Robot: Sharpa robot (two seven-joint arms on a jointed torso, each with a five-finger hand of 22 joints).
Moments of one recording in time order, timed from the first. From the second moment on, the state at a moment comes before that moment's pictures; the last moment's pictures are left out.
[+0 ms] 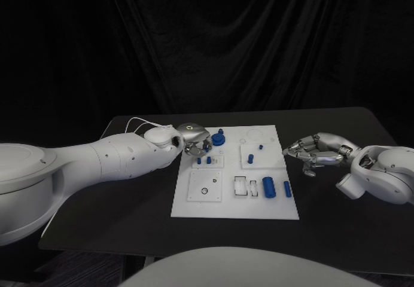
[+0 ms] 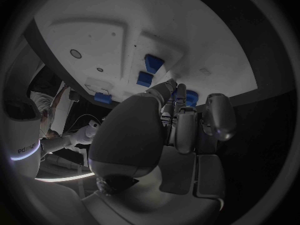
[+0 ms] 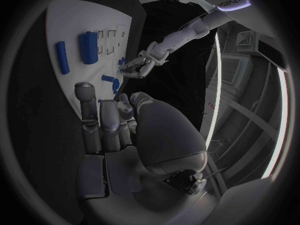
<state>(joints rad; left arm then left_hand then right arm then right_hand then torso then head) 1.11 -0.55 -0.21 0.97 -1.60 -0.33 0.19 1.50 -0.06 0.36 0.05 0.16 0.99 0.07 0.10 0.46 0.99 0.03 0.32 0.33 1.44 -0.05 1.42 1.24 0.09 1.36 0.06 1.21 1.31 1.25 -0.96 -0.25 1.45 -0.54 0.04 0.15 1.43 0.08 0.17 0.28 0.55 0.74 0.16 0.37 0.17 0.96 0.09 1.34 1.09 1.31 0.03 1.30 1.23 0.14 1.18 0.14 0.78 1.31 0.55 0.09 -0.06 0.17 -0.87</state>
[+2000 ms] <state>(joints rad) 1.15 -0.96 -0.21 1.38 -0.88 -0.52 0.51 1.45 0.02 0.31 0.18 0.29 0.88 0.10 0.09 0.33 0.70 0.17 0.40 0.36 0.48 0.15 0.67 0.48 0.09 0.53 0.15 0.32 1.18 1.43 -0.91 -0.25 1.50 -0.79 0.00 0.06 1.54 -0.02 0.23 0.19 0.54 0.77 0.16 0.41 0.16 0.68 0.09 1.00 0.69 1.32 0.01 1.27 1.11 0.11 1.28 0.11 0.97 1.31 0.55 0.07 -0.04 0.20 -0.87</state>
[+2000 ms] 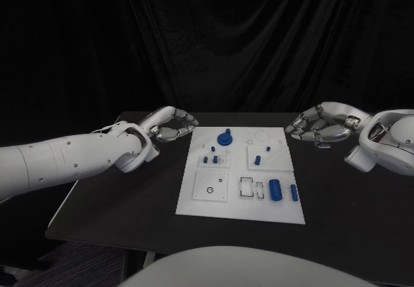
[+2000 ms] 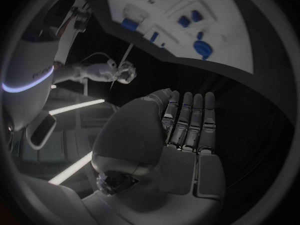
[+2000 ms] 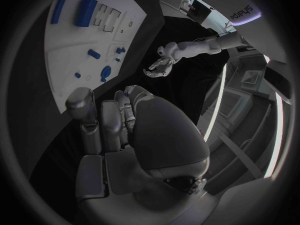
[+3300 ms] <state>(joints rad) 1.13 -1.07 -0.21 1.62 -0.07 -0.08 0.67 1.21 0.25 -0.25 0.29 0.21 0.07 -0.07 0.02 0.01 0.00 -0.09 0.00 0.00 0.00 -0.03 0.00 0.00 0.11 0.00 -0.03 0.00 0.00 1.25 -0.78 -0.25 1.32 -1.44 -0.30 -0.07 1.44 -0.09 0.38 0.08 0.31 0.66 0.18 0.35 0.12 0.40 0.17 0.78 0.48 1.18 0.08 1.23 0.91 0.15 1.16 0.18 0.83 1.31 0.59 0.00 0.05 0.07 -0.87</state>
